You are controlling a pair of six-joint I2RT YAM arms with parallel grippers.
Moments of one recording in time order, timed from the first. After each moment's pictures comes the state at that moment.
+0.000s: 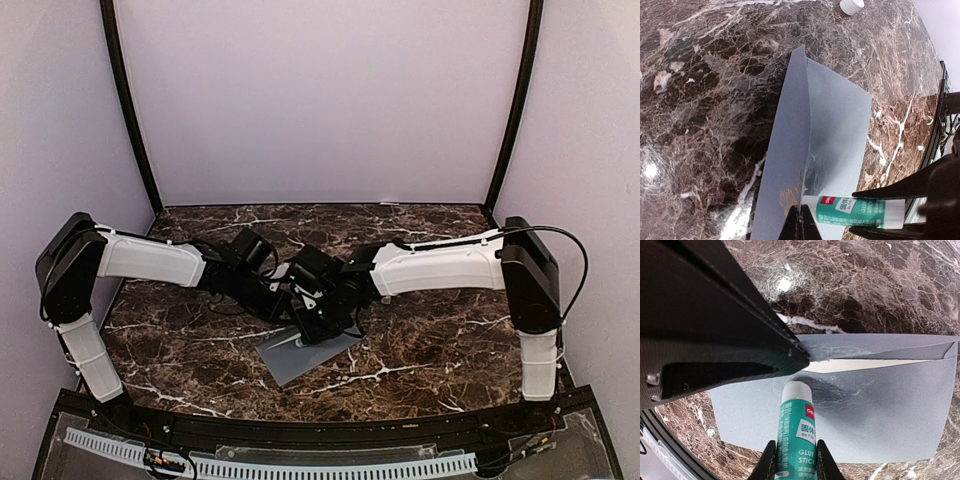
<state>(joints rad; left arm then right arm) -0.73 1.77 1.05 -0.30 0.44 -0.27 1.11 2.04 1.56 -0.69 -0.07 0.58</state>
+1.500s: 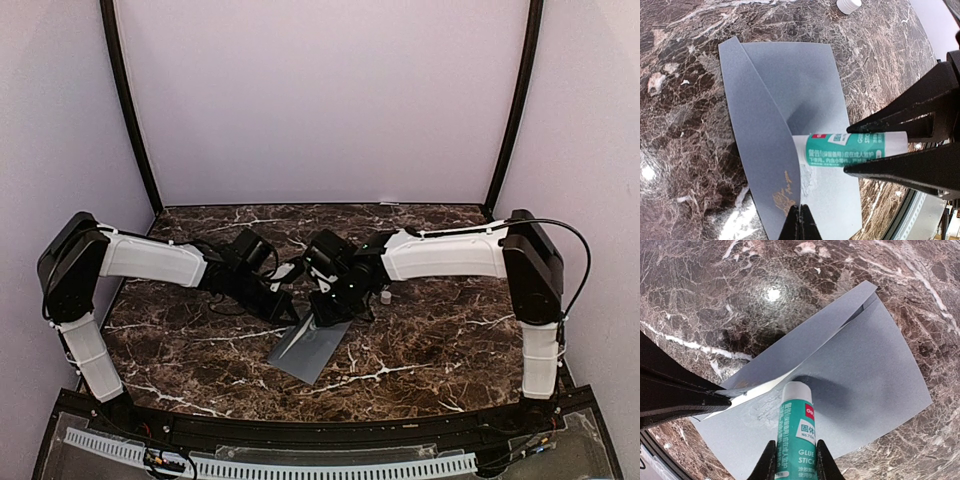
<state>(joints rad) -0.73 1.78 1.05 -0.29 0.46 -0.27 1.01 2.03 1.54 -0.68 -0.04 0.55</state>
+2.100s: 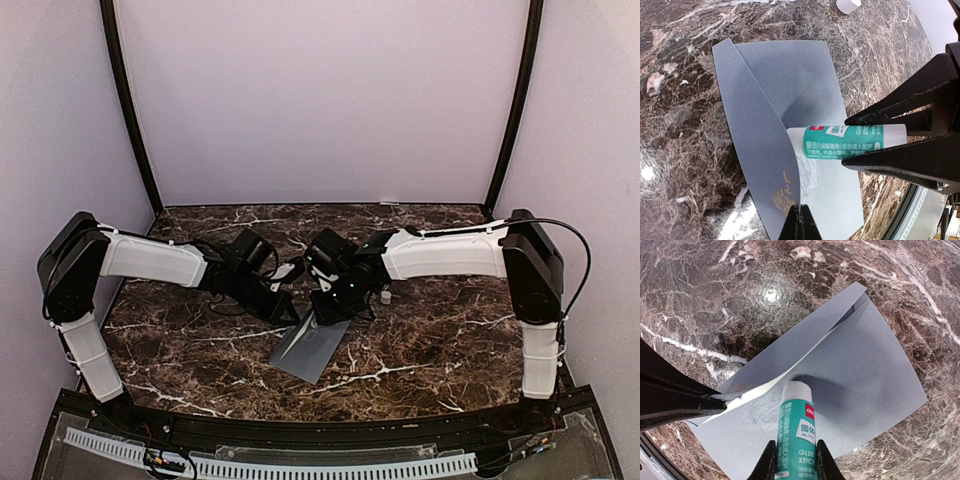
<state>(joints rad) -0.73 1.78 1.05 -0.28 0.46 -0.27 1.01 2.03 1.53 -0.68 -0.03 0.54</state>
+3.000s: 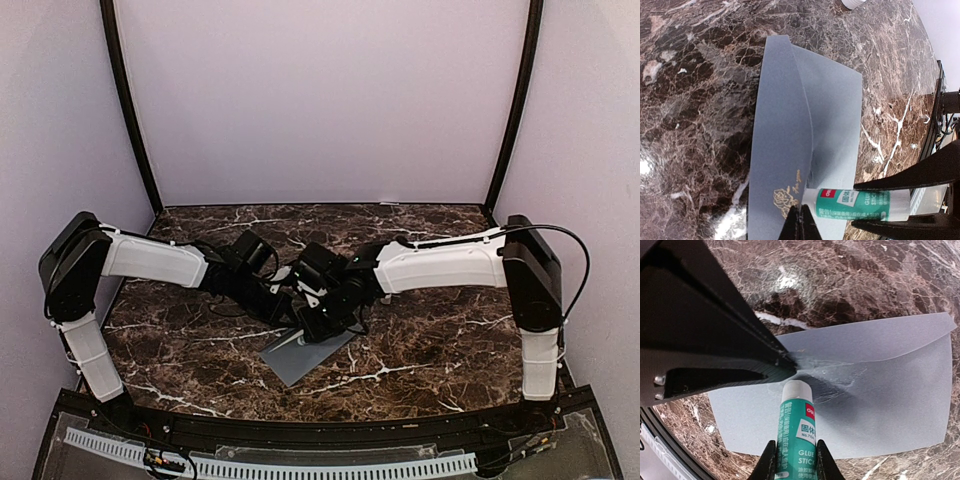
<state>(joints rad) -0.73 1.79 1.05 -0.29 0.48 -0.29 1.09 2.03 1.54 -0.68 -0.09 0.54</state>
